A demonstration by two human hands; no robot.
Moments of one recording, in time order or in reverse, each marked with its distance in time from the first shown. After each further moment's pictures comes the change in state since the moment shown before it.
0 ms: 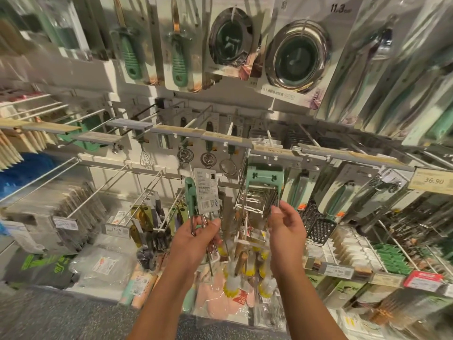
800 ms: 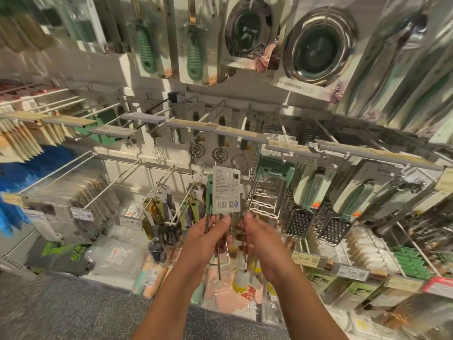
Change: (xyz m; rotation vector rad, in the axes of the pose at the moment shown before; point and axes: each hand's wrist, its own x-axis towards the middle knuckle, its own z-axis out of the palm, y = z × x) left_hand -0.003 -0.001 -0.007 -0.042 -0.130 -0.037; right_hand -0.021 0.021 0.024 -0.276 -0.516 0.350
